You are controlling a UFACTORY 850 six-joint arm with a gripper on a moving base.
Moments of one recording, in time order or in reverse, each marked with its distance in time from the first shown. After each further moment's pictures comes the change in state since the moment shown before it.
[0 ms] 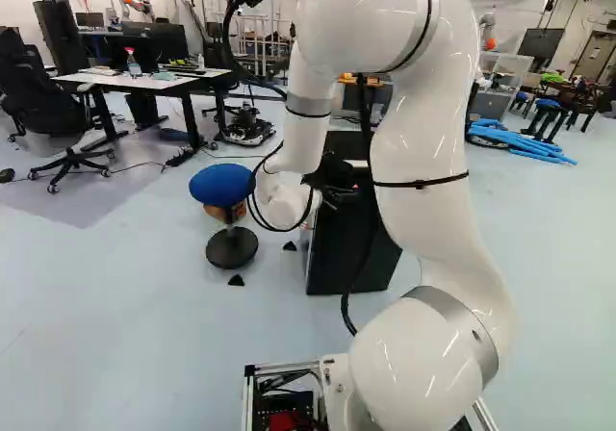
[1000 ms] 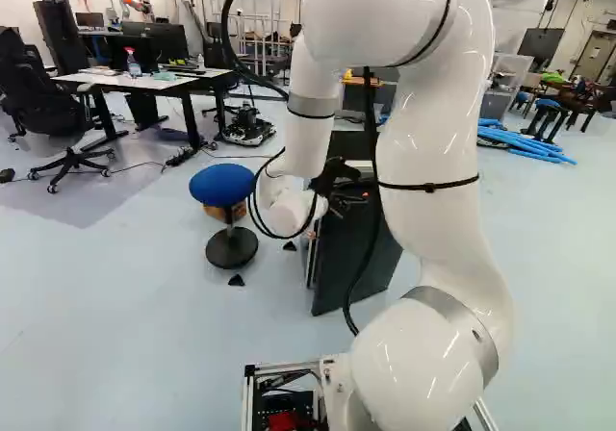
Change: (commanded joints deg) arm 1.4 3.2 5.2 6.2 0.1 0.0
